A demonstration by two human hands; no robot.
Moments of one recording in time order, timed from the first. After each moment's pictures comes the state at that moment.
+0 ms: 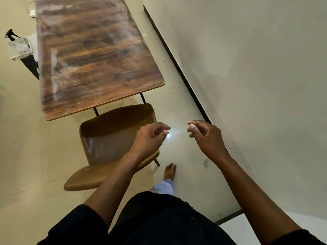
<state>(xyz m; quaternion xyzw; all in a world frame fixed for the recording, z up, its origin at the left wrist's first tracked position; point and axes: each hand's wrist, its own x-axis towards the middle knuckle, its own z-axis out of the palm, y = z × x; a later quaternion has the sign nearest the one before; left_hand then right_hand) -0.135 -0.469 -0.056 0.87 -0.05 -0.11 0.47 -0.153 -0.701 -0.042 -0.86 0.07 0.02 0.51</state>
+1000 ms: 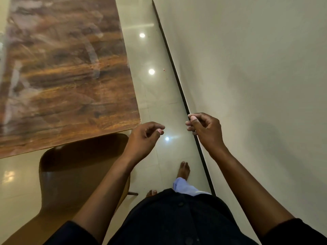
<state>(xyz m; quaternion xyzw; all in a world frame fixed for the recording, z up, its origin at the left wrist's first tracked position) 0.167 -0.621 -0.053 0.82 0.07 -0.10 0.56 0.209 -0.855 -0.050 -0.80 0.09 0.07 0.59</state>
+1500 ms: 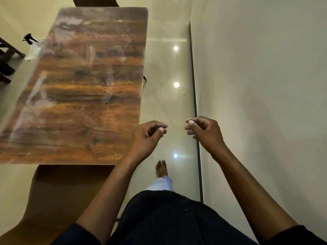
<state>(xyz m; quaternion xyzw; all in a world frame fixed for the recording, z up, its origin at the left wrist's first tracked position) 0.360 -0.652 -0.045 0.78 0.18 0.00 0.60 0.452 -0.862 -0.037 -0.79 -0.04 0.18 0.58</state>
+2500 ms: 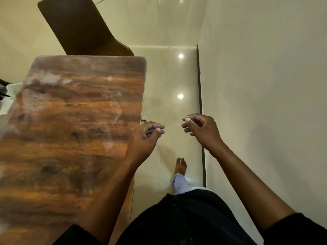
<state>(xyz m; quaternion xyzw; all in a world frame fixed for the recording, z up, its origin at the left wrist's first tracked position) 0.908 -0.459 -0.044 0.78 0.21 0.03 0.58 1.018 -0.657 -0.042 -0.81 -0.09 0.19 0.55</state>
